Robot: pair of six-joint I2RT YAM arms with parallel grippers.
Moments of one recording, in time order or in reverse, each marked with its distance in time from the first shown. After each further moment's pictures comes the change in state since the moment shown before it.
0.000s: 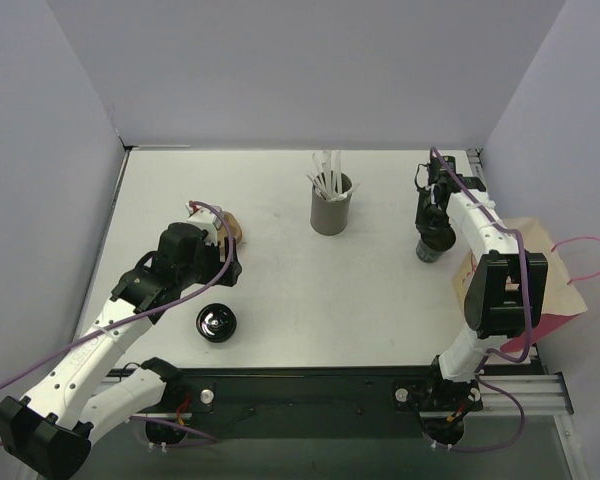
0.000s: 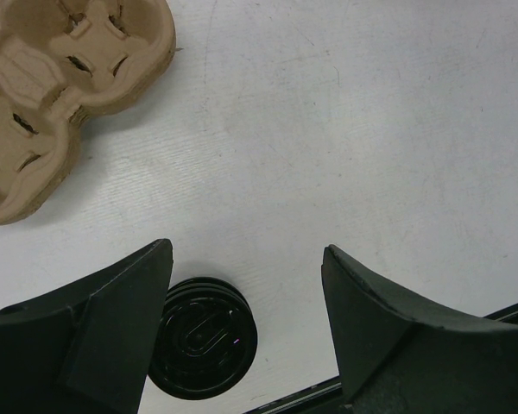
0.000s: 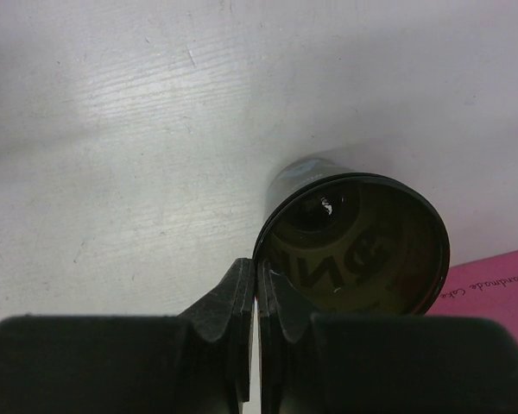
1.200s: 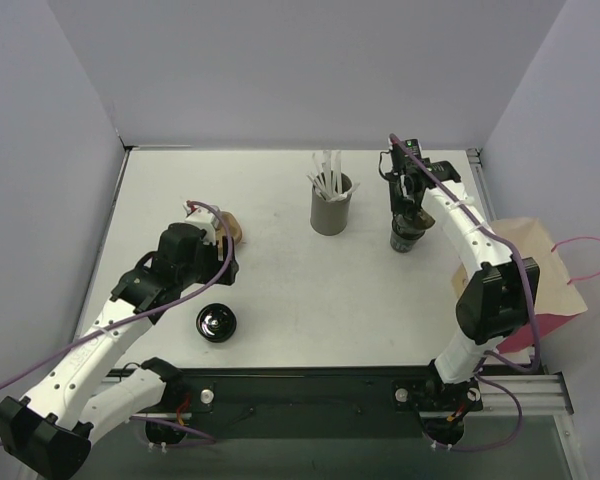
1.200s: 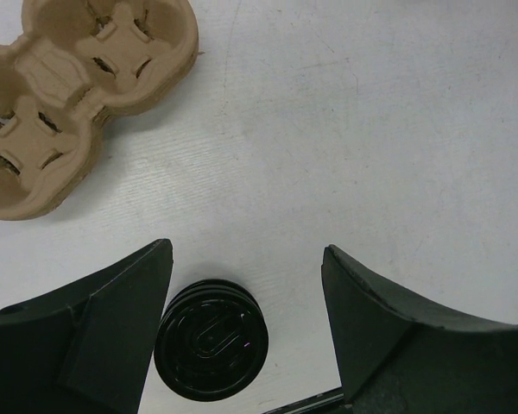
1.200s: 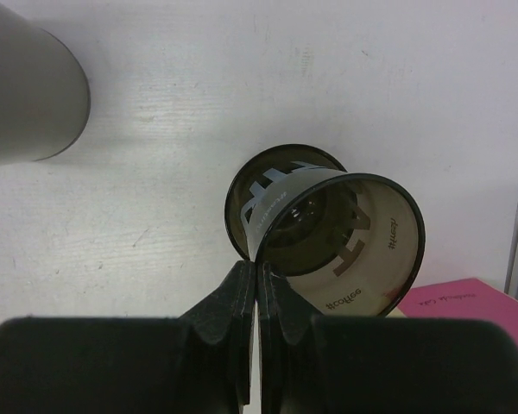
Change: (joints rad) left arm 0.000 0.000 -0.001 -0.001 -0.040 0.000; right arm 0.240 -0.007 0.189 -0.097 0.168 -0.051
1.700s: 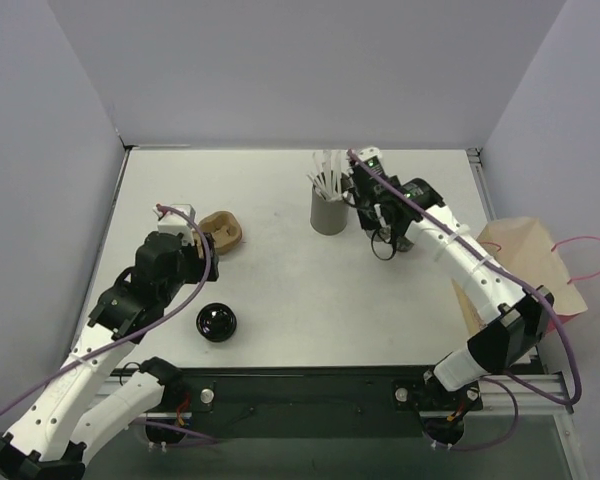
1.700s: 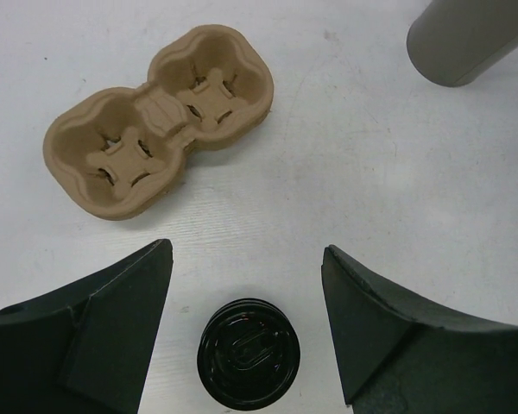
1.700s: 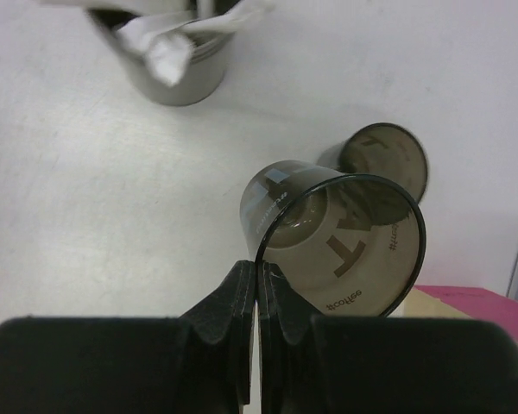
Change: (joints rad) left arm 0.000 -0.150 0.000 -0.014 -0.187 -0.003; right arm 0.281 -0.168 0.009 -0.087 0.107 0.027
